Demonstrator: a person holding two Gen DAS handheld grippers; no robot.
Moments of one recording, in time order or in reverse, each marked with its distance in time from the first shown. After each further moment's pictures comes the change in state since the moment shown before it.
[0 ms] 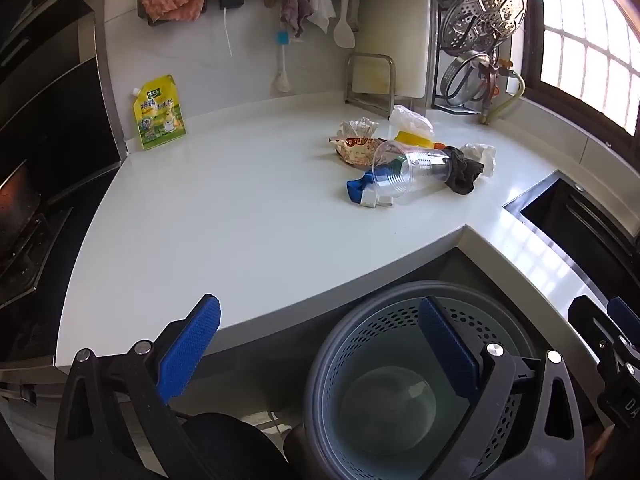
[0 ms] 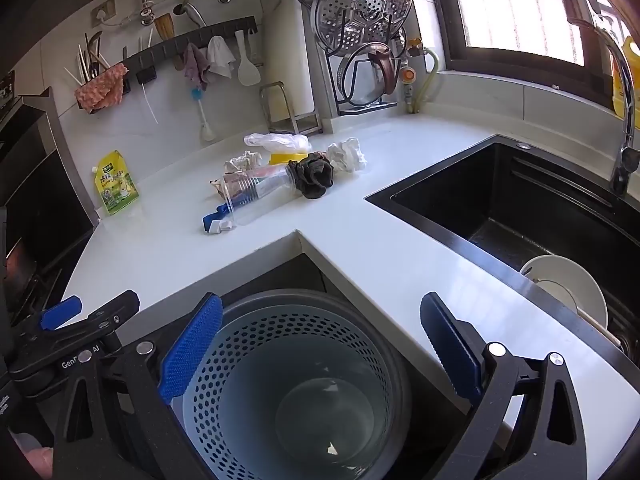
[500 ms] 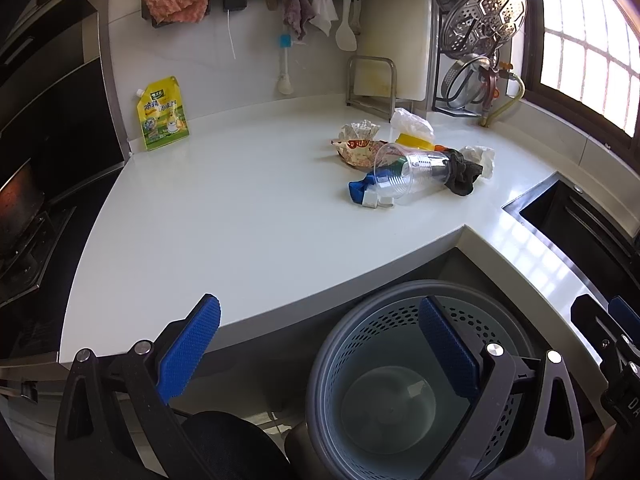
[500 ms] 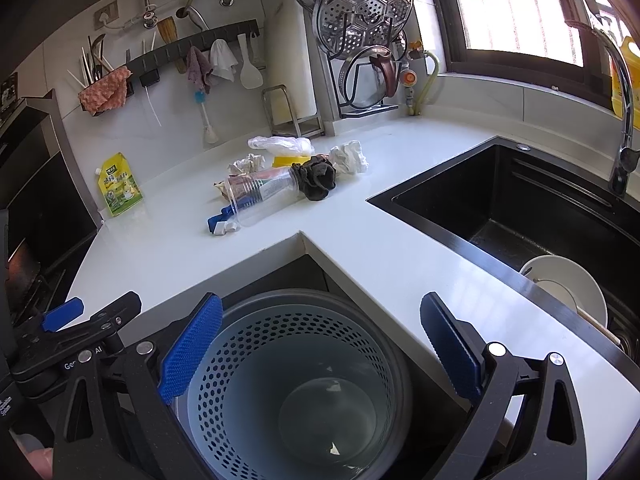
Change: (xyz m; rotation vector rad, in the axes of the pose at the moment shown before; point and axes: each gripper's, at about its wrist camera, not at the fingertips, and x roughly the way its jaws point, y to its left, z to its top) left arm -0.004 0.003 0.000 -0.004 -0.009 0.000; right arm -0.004 0.002 -0.001 -0.002 -0.012 0.006
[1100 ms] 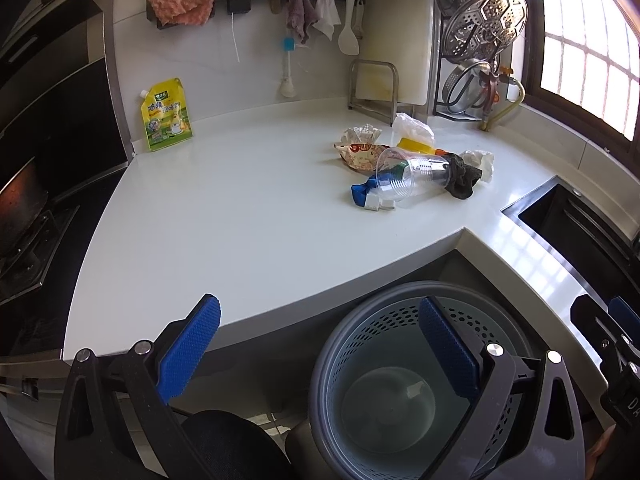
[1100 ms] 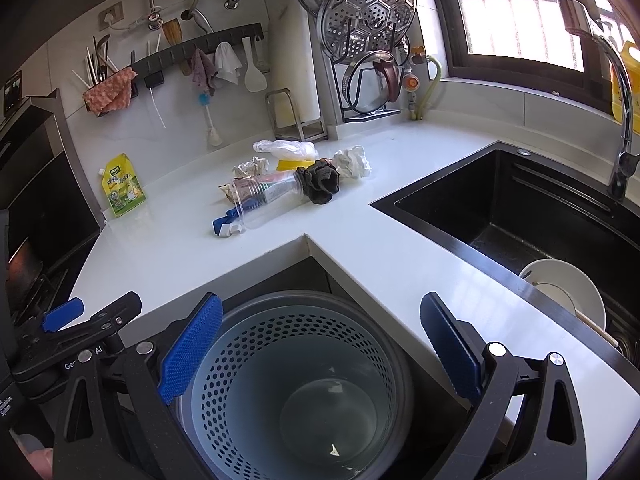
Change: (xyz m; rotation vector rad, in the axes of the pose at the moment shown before) left arm -0.008 0.003 -0.003 -0.008 -0.011 0.003; right arm -0.005 0.003 -0.001 -0.004 -0.011 0.006
